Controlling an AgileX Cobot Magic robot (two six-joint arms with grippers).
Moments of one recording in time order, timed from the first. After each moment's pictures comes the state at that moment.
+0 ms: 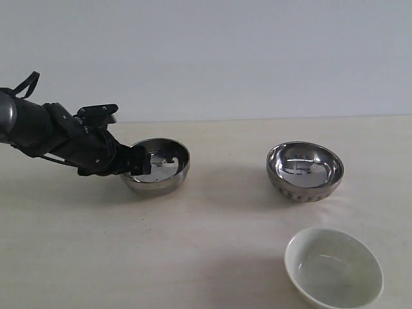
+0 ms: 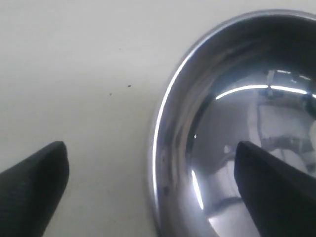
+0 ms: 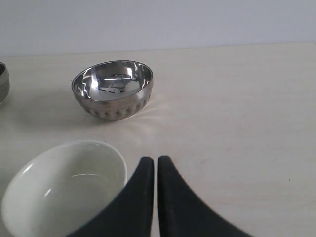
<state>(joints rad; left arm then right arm) -0.24 2.17 -1.35 -0.66 0.23 0.54 0.11 0.01 0.00 0.01 0.34 0.05</state>
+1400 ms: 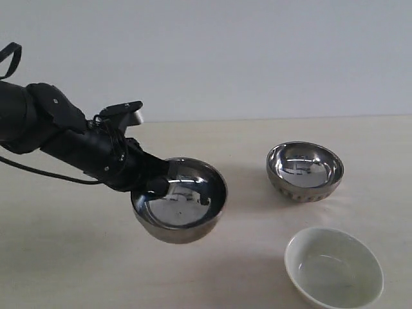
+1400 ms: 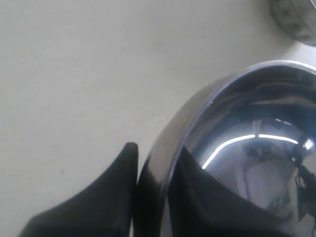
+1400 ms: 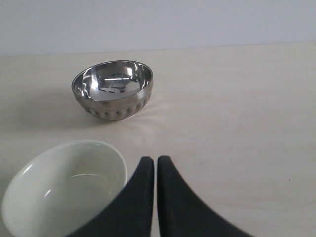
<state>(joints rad) -0.40 1.87 -1.14 -0.75 0.46 0.57 0.11 0.01 0.00 0.01 0.34 0.05</state>
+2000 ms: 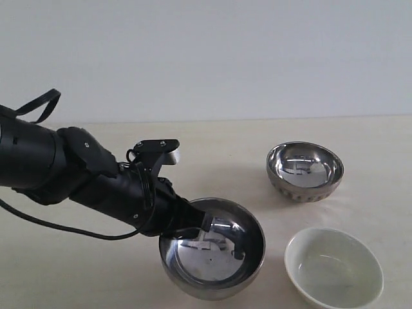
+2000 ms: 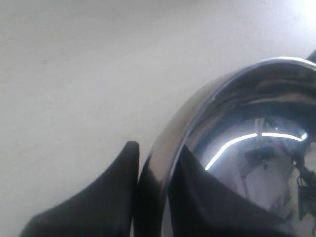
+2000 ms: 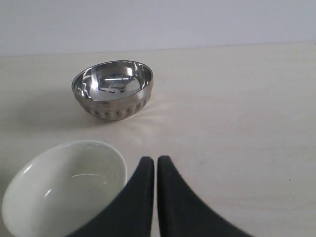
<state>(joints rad) -0.59 1.86 -0.98 -0.97 0.33 0.75 0.11 0.01 0.00 0.01 0.34 0.05</state>
